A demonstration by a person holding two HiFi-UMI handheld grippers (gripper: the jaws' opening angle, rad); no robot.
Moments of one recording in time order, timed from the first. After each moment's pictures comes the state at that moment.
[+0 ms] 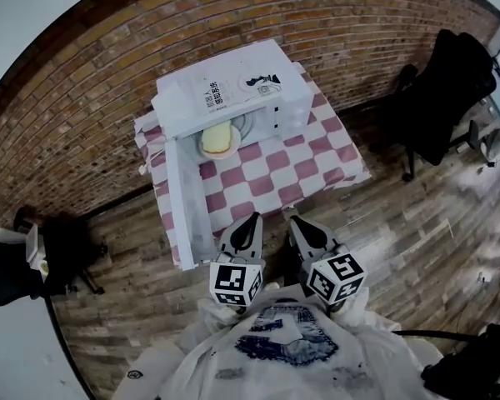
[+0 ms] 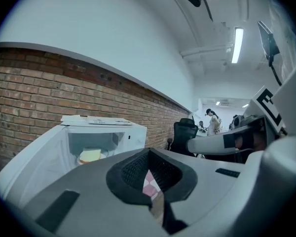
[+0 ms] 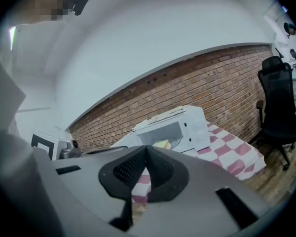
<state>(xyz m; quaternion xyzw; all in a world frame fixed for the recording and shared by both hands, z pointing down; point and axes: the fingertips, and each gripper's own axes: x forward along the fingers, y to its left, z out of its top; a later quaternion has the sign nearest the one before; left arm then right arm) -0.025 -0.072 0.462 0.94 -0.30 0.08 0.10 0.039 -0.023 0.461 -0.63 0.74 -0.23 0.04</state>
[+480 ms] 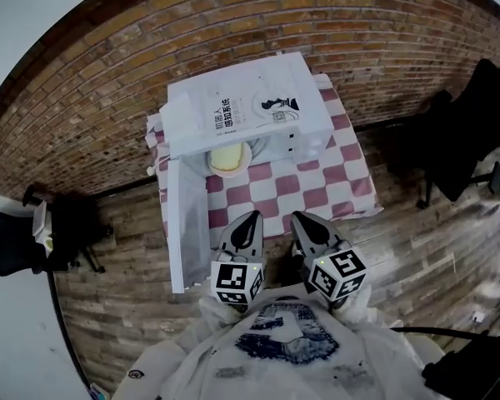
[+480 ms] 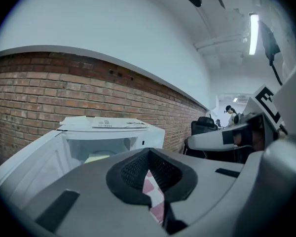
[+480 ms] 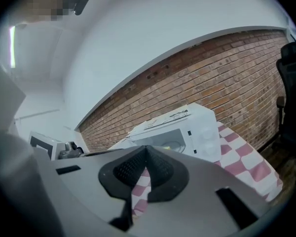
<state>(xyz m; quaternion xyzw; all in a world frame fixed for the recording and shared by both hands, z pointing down) 0.028 -0.163 0.461 0.91 -0.38 0.09 0.11 0.104 -0.128 0.457 -0.57 0.78 -0.25 0.03</state>
